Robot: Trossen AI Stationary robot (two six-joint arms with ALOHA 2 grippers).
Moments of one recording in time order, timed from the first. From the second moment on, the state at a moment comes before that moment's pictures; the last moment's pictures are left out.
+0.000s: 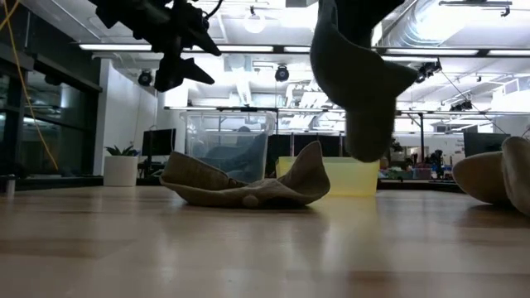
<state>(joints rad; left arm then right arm) 0.26 1.15 0.86 -0.29 0.33 -0.63 0.08 1.52 1.54 -1.15 0.06 -0.44</state>
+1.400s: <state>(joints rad) 0.32 1.18 0.87 -0.11 0.27 -1.07 0.29 1.92 1.95 -1.05 0.63 -1.13</state>
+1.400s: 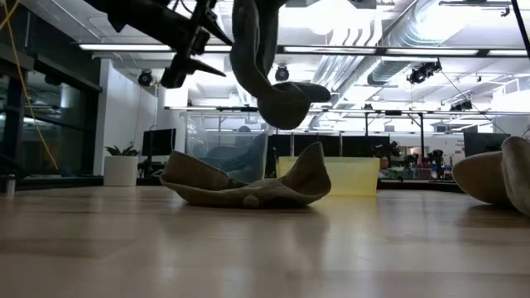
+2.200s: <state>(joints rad) 0.34 1.29 1.05 -0.47 0.42 -1.01 0.27 1.94 1.95 -0.97 0.36 -1.13</state>
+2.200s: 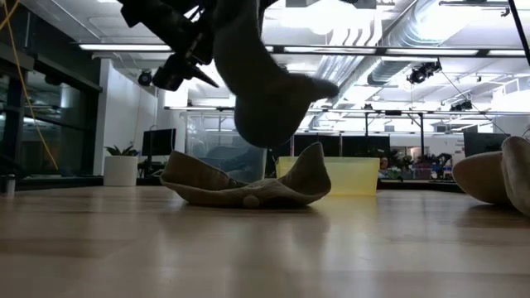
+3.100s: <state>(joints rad) 0.33 1.36 1.14 -0.48 0.47 0.66 0.27 1.96 1.95 -0.93 0.31 -1.15</state>
